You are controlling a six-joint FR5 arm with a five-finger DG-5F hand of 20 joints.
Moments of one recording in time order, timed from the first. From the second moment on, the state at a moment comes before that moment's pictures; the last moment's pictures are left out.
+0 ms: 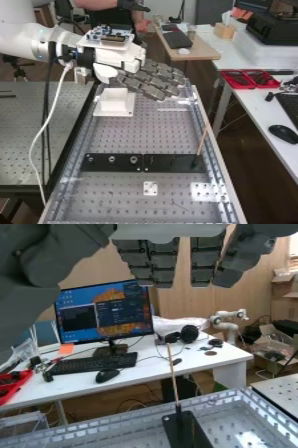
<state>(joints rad) 1.52 -1.73 -1.80 -2.89 -1.44 -0.64</state>
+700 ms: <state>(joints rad) 1.46 -1.88 -1.74 -2.85 -1.46 -0.62</state>
